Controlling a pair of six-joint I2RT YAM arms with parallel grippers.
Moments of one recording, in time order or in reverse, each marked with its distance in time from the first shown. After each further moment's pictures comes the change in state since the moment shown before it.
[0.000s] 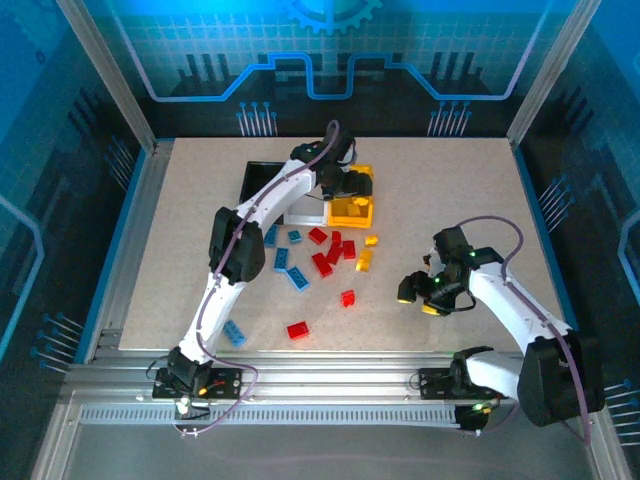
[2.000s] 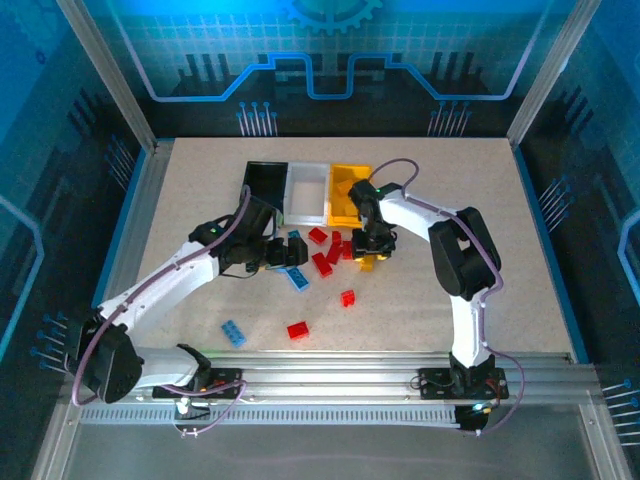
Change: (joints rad) left arm 0.019 -1.134 -1.317 0.170 -0.056 -0.095; right arm 0.294 0.882 0.774 -0.028 0.319 -0.041
